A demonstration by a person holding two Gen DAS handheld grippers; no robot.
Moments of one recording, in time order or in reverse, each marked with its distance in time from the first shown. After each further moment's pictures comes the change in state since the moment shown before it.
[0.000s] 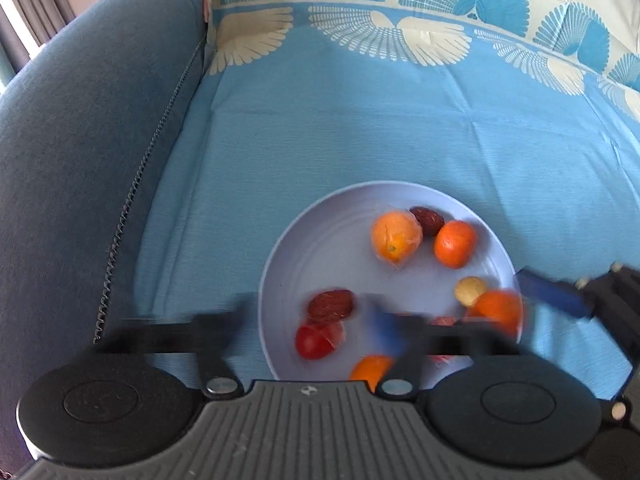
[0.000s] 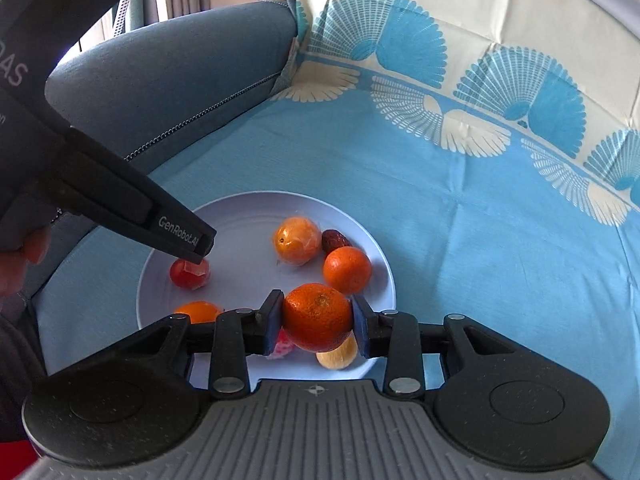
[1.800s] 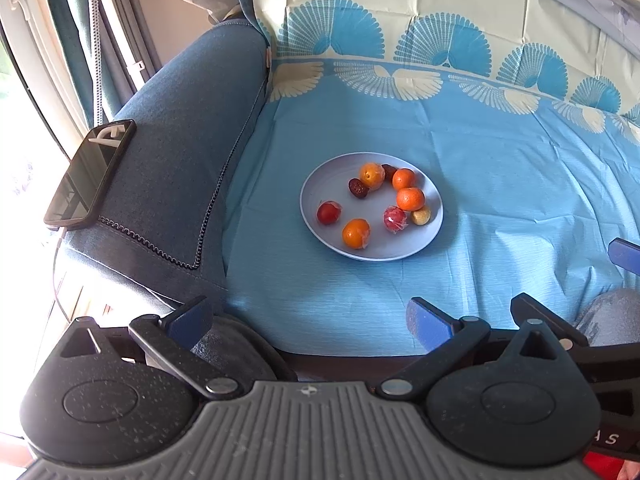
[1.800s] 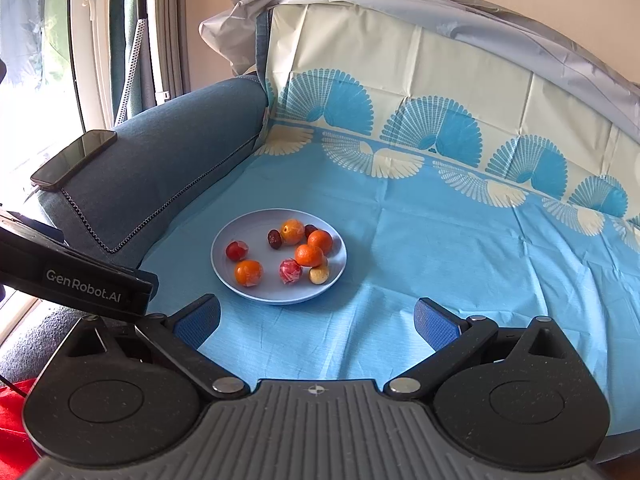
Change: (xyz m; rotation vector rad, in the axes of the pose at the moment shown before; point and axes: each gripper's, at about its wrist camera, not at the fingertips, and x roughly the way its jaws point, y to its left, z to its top) left arm -0.199 -0.020 -0.156 -0.056 -0.142 0.063; right arm -0.220 0.040 -0.080 0.107 -0.153 -0.135
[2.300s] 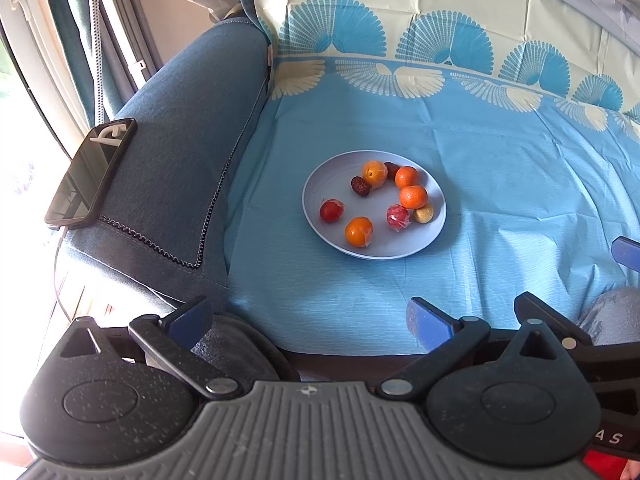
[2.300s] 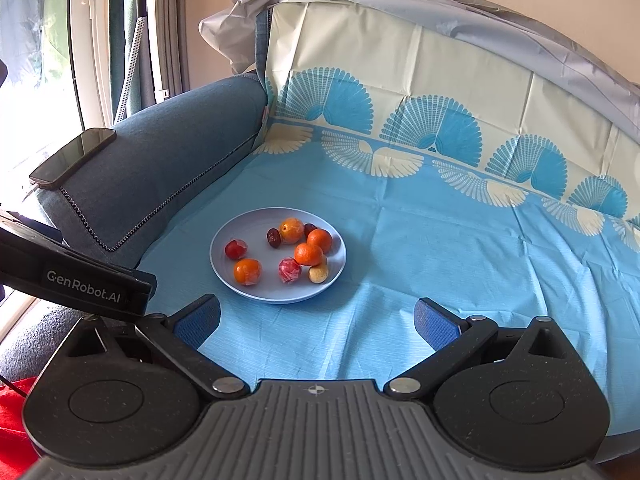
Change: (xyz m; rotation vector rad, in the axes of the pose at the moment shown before) left arm 0.001 0.002 -0.001 0.000 0.003 0.003; right arm 0.000 0.000 0.000 0.000 0.001 -0.002
